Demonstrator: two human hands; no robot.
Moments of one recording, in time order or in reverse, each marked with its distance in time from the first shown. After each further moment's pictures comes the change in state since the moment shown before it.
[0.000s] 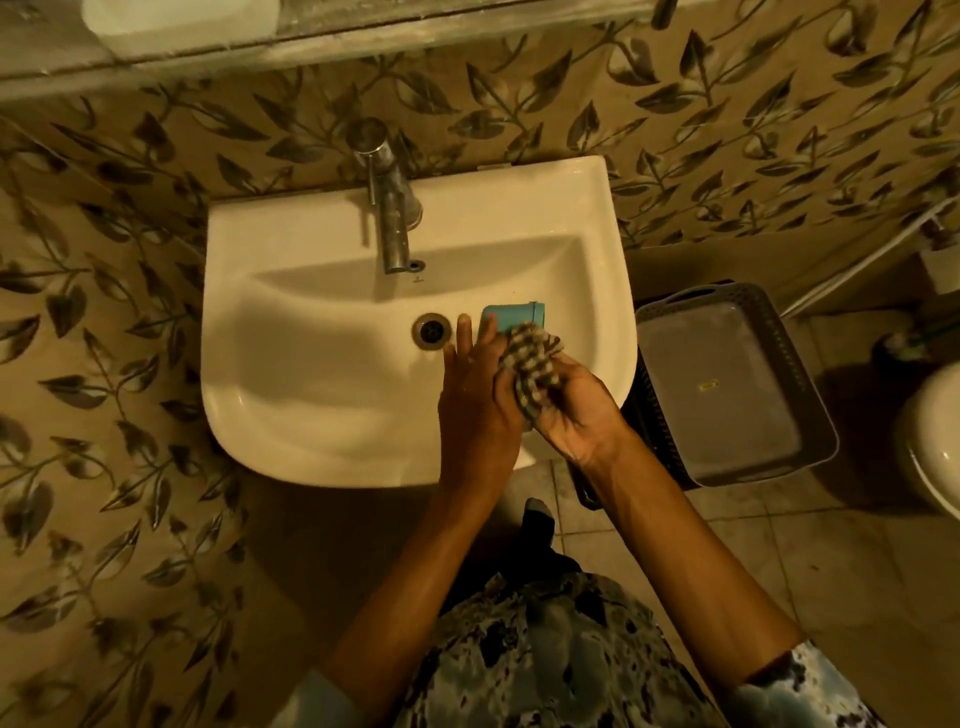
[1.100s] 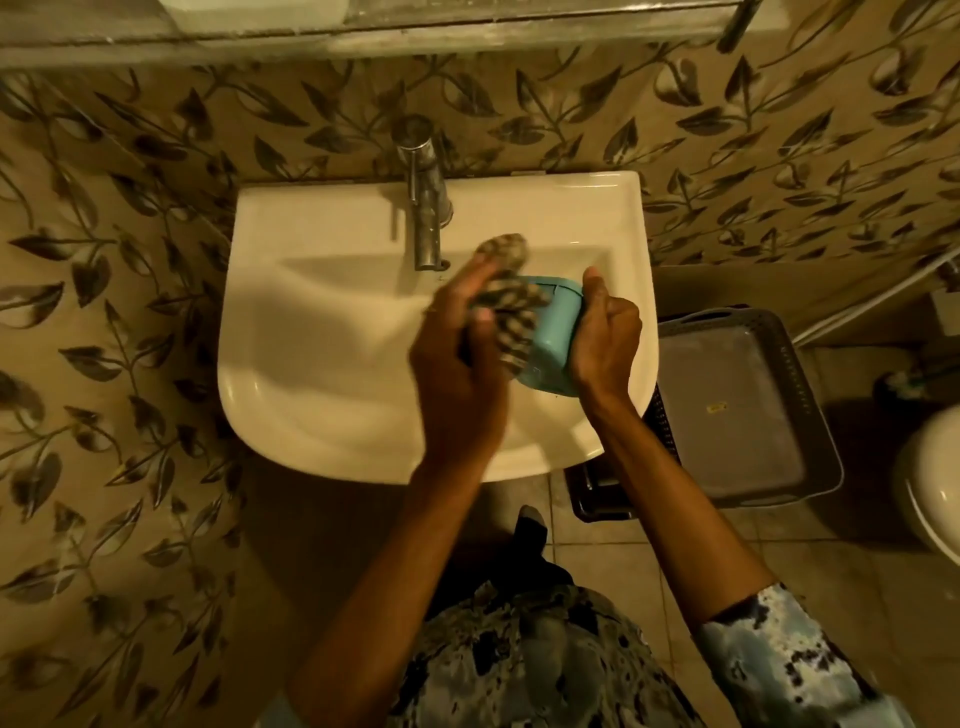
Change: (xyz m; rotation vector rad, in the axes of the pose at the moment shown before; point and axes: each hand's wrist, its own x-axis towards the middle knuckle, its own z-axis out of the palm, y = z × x) left_hand 0.027 0.031 -0.054 -0.288 0.274 -0.011; right_hand 0.039 -0.017 0.037 -1.069 0.623 -0.796
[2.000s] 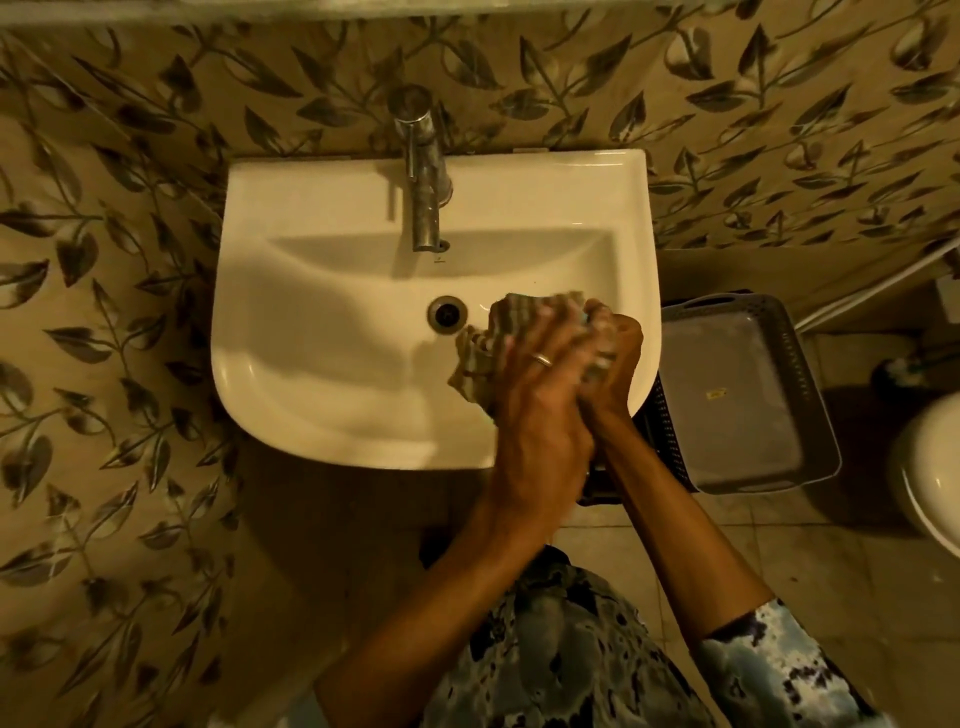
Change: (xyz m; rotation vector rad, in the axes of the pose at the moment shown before) left_hand -0.051 -0.001 0.034 0.262 -0.275 0.083; right_hand -0.050 0.022 -0.018 0.075 -0.147 0.017
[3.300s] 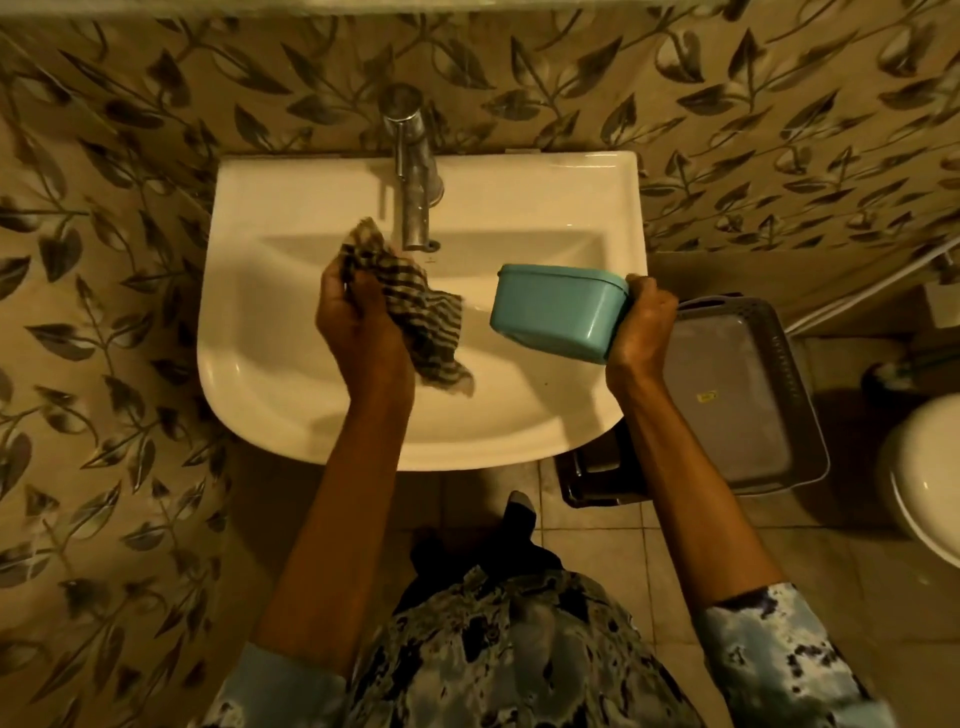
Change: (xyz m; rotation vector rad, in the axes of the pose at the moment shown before) left_hand 0.070 -0.078 -0.059 -0.791 0.523 -0.537; right_hand 0.075 -0.008 -0.025 0.200 0.107 0.096
